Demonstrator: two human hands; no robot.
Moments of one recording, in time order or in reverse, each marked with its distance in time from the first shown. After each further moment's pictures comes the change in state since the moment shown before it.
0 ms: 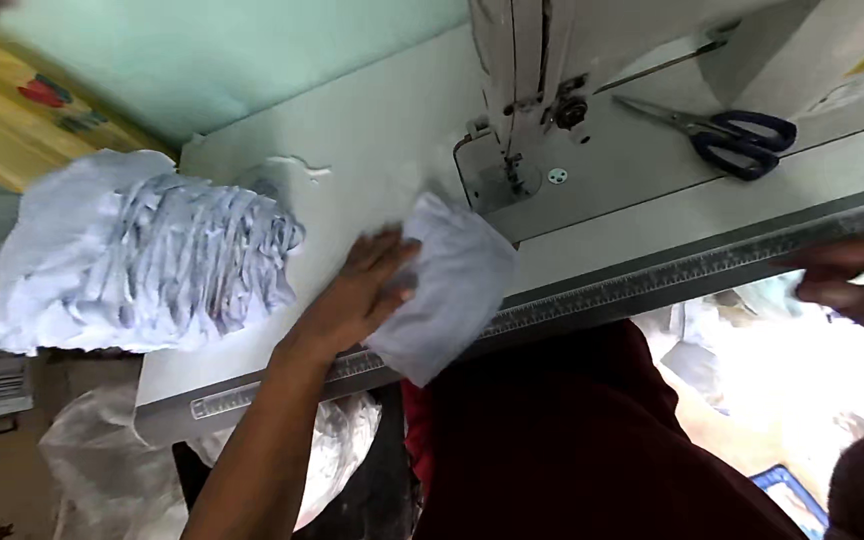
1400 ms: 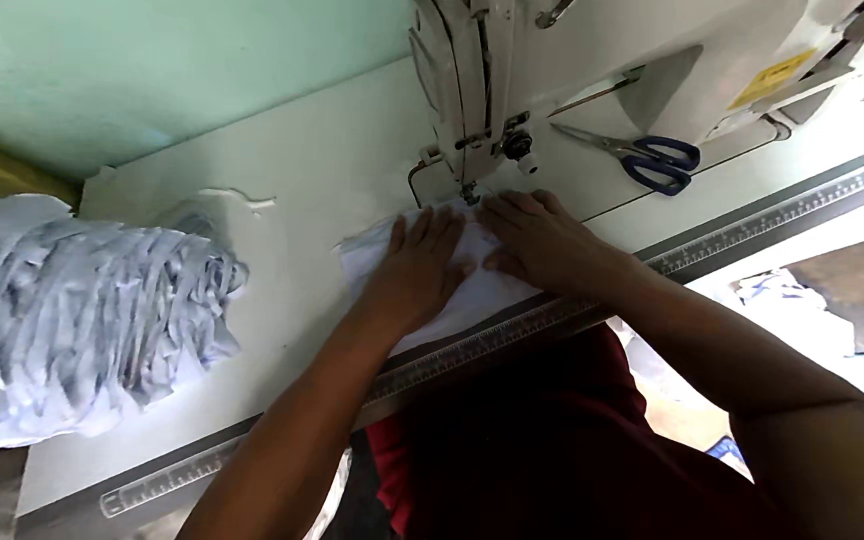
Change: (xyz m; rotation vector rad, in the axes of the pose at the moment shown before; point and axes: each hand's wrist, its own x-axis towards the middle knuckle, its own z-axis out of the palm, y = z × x) left_hand 0.105 0.064 0.036 0.150 -0.091 0.102; right_hand 0.154 -0.037 0.139 -0.543 -0.322 -0.261
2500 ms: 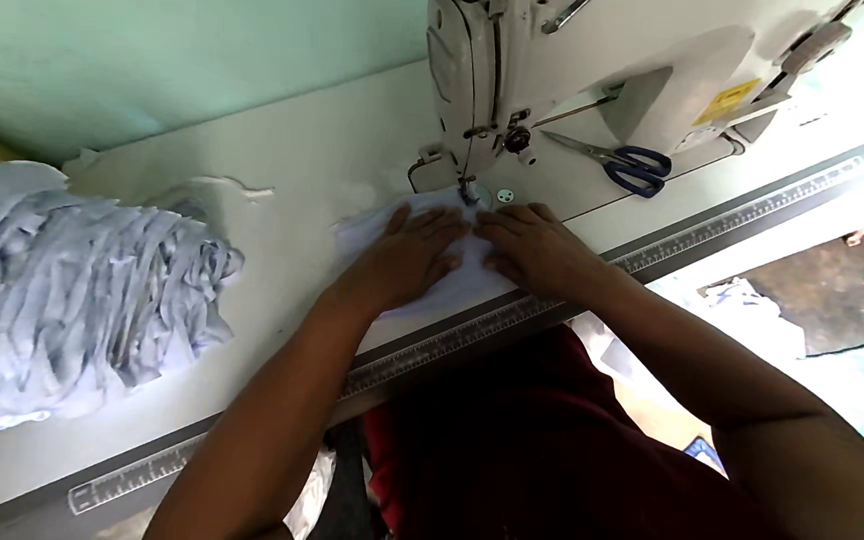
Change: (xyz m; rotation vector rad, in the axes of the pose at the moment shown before) left_hand -0.002 -0.032 0.001 -0.057 0.048 0.264; right_hand -0.014 -0.016 0.010 -0.012 0.149 -0.061
